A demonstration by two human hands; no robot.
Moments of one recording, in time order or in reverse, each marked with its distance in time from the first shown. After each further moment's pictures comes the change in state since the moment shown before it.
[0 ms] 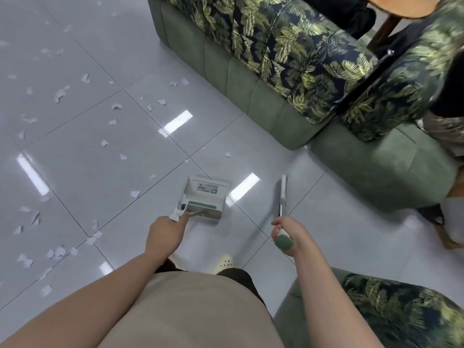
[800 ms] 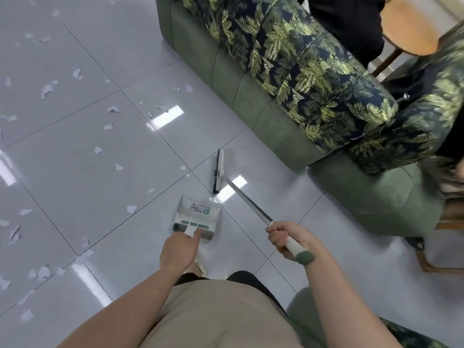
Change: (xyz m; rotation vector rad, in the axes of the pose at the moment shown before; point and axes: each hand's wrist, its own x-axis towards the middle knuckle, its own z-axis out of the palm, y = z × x) left_hand 0.120 0.028 -0.060 -0.038 -0.178 -0.156; right_hand 0.007 -0.100 0.148 0.001 -0.229 0.246
